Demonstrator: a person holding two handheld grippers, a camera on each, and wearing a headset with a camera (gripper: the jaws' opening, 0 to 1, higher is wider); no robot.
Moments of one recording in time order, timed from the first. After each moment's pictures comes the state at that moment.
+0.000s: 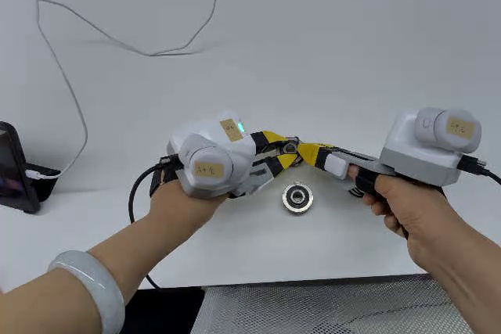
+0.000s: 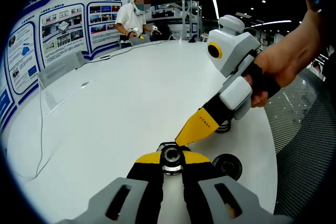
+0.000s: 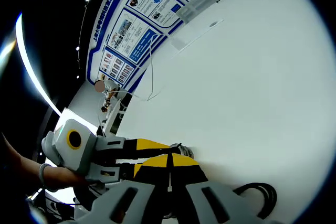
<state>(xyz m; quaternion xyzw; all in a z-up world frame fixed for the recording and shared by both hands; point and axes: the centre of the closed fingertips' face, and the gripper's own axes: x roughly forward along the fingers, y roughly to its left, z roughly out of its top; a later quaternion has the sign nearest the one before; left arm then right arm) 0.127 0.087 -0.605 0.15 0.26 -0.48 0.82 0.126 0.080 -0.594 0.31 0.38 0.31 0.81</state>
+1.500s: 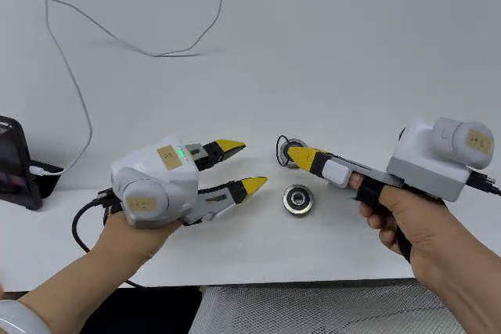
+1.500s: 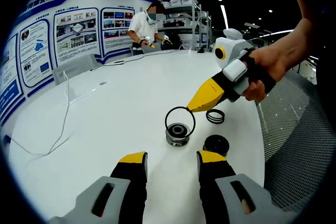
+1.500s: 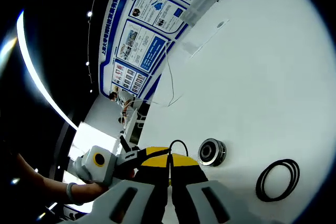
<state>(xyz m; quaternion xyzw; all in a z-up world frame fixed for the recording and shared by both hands) 0.101 0.142 -0.583 0.12 0.23 -0.45 0.85 0.108 0.091 -0.551 0.40 0.36 0.34 0.78</state>
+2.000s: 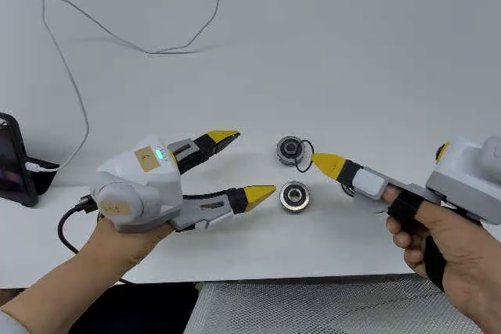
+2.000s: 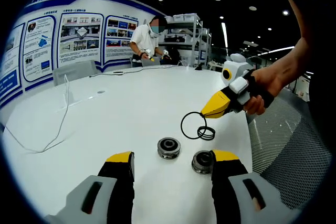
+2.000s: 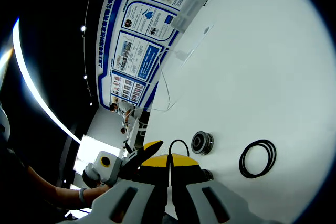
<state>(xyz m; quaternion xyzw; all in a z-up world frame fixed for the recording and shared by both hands) 0.095 0.132 -0.562 0.05 0.20 -0.47 0.86 0.088 0.051 -0.546 0.44 0.36 0.30 0.77</state>
